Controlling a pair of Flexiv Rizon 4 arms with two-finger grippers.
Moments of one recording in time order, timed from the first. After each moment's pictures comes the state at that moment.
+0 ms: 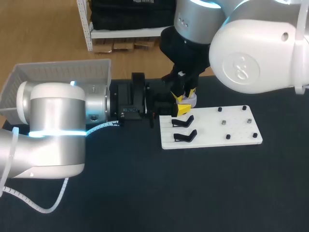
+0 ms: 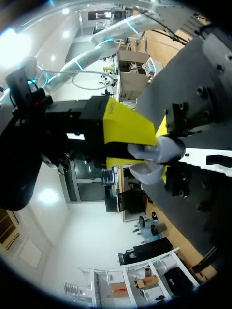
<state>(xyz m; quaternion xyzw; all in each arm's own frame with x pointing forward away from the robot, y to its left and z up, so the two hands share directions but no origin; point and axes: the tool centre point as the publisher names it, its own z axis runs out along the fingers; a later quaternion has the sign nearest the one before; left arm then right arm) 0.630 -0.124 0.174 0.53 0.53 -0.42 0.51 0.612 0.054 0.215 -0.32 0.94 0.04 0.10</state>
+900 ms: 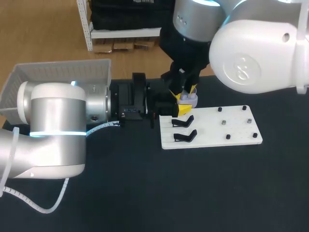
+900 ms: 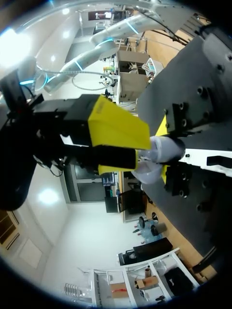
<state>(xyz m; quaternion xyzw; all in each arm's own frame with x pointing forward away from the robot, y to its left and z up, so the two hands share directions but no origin) 0.629 -0.125 0.174 0.53 0.53 -0.42 0.51 0.615 0.053 0.222 -0.31 0.94 0.03 0.11</state>
